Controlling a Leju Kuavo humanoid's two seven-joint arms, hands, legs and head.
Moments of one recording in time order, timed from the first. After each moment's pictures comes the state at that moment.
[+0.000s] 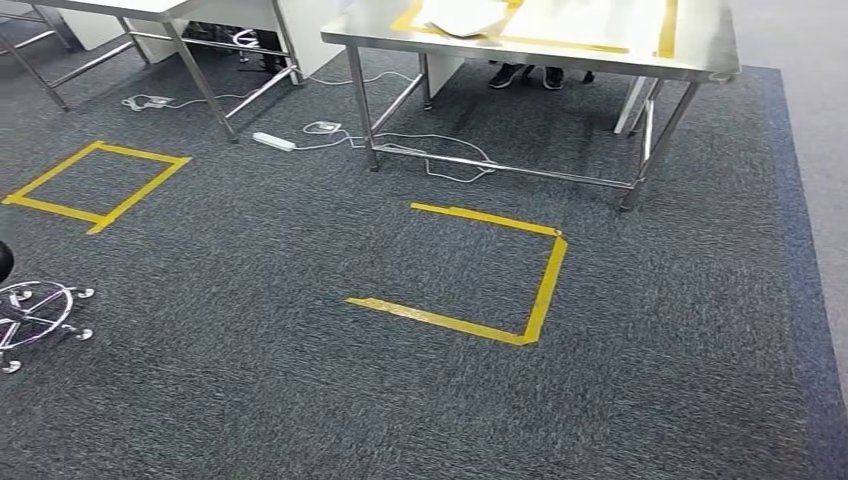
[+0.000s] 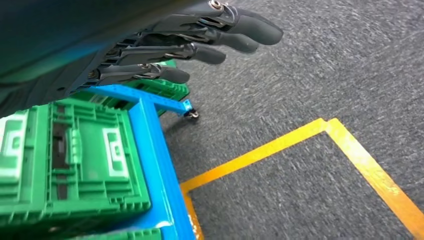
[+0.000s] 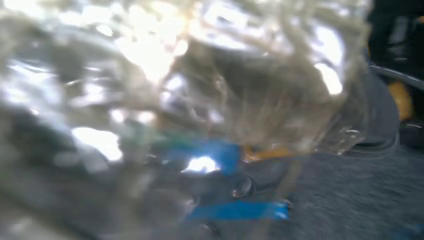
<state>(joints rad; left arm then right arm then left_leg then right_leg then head) 0.17 0.43 -1.17 -0.94 0.49 0.65 0.07 0.37 -0.50 0.91 -1.21 -1.55 -0.70 0.05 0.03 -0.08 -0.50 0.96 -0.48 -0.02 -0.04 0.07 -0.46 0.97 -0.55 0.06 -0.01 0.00</state>
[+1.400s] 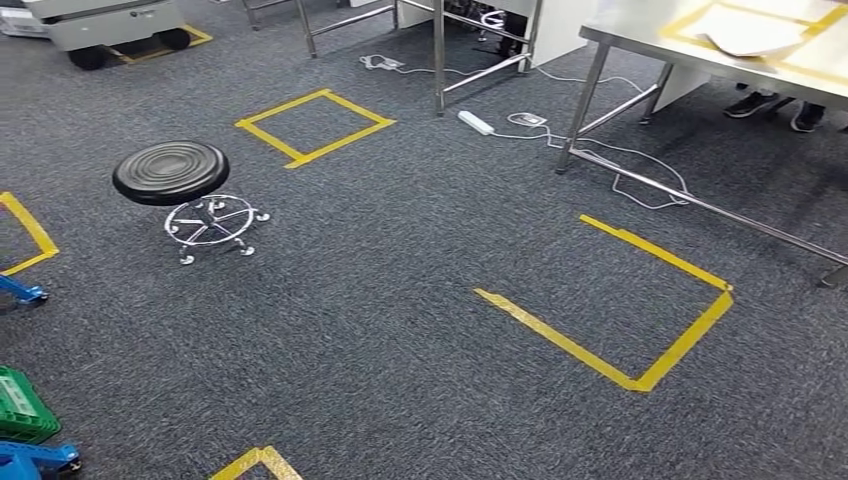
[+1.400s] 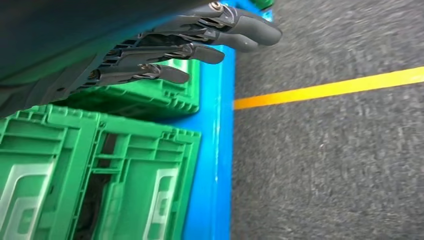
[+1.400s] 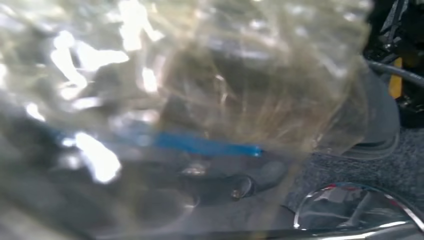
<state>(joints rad) 0.16 0.43 -1.19 -0.94 0.52 0.65 0.04 0.39 -0.48 0.89 -1.19 -1.55 -0.70 0.03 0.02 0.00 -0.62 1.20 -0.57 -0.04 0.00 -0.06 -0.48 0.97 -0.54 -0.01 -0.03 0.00</state>
